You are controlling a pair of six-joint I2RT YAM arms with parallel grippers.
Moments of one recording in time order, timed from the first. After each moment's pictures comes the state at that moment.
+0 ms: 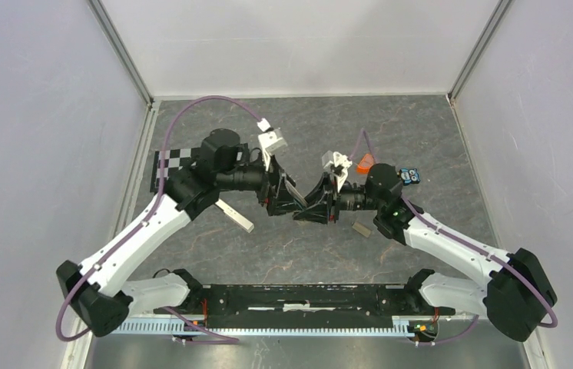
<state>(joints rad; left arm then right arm) -0.68 1.17 1.17 -0.48 0.72 -0.10 0.70 1.14 0.65 0.41 -0.89 0.25</state>
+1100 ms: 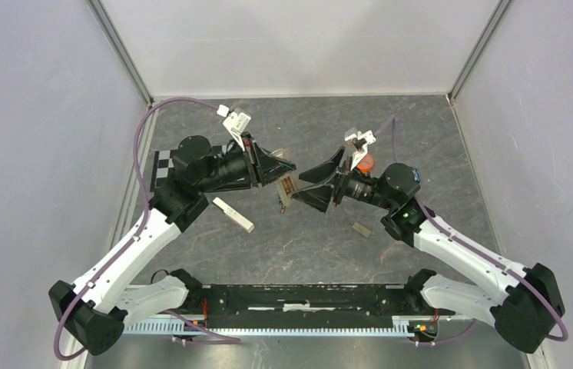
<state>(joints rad) -0.60 1.02 1.01 0.01 0.53 -0.55 0.69 1.06 0.70 0.57 -0.60 0.68</state>
